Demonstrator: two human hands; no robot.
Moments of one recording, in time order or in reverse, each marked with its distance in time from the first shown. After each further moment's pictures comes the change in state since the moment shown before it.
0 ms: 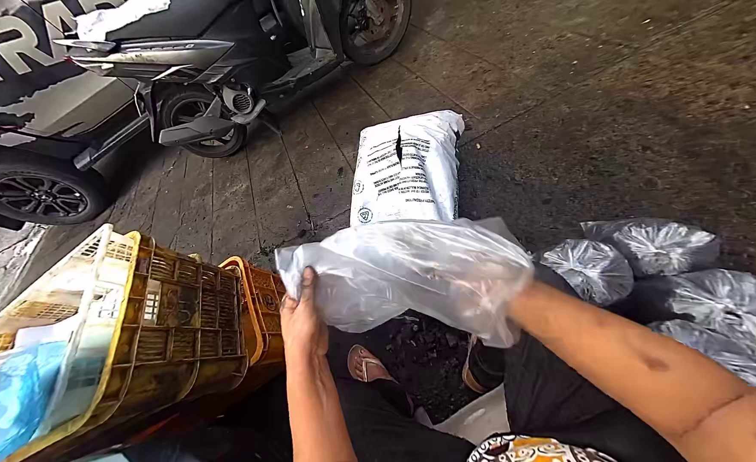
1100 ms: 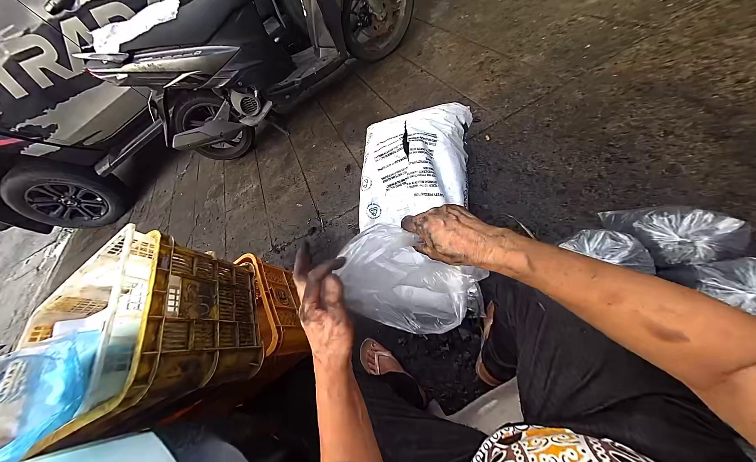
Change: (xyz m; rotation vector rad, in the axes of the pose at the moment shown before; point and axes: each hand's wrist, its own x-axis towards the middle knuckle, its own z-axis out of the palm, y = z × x) left_hand -0.022 -0.002 -0.006 0.300 -0.189 0.590; right_hand 0.029 -0.084 -0.024 -0.631 0.003 -0.413
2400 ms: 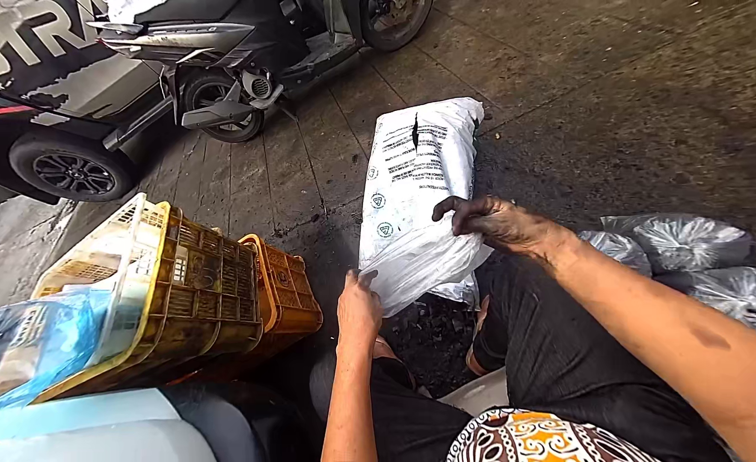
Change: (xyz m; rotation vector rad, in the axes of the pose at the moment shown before) left_hand -0.023 -0.024 0.015 0.862 -0.616 -0.447; right_hand -0.034 0.072 0.040 1.091 0.209 -0.201
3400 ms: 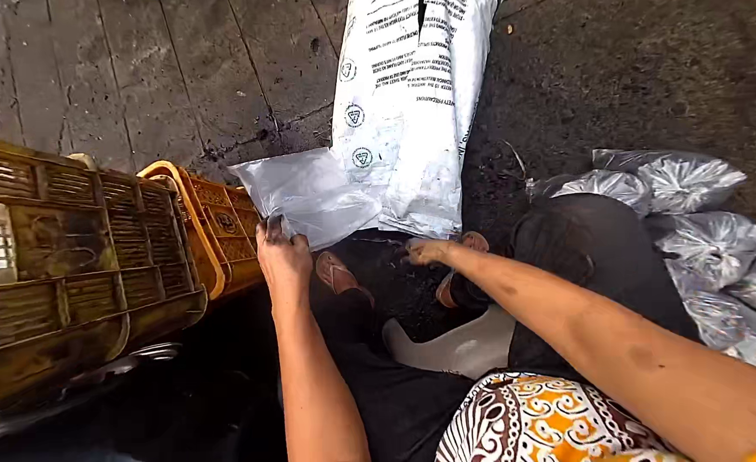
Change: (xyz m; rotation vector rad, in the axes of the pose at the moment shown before) left_hand 0.089 -0.105 0.019 -0.203 0.264 -0.223; right_hand -0.004 0.241 0.109 -0.581 -0.743 1.017
